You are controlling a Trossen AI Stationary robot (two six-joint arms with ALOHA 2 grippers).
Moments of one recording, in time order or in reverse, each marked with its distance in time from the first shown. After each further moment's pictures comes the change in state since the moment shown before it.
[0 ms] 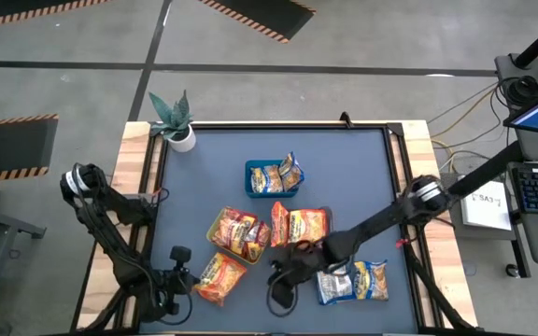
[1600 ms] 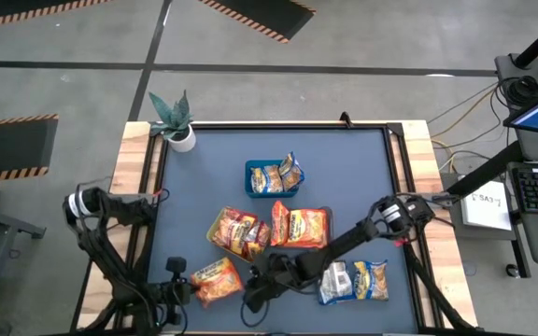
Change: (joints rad) left arm -0.087 0.212 0.124 -0.077 -0.118 -0.228; right arm 0.003 0.354 0.271 0.070 0.177 0.163
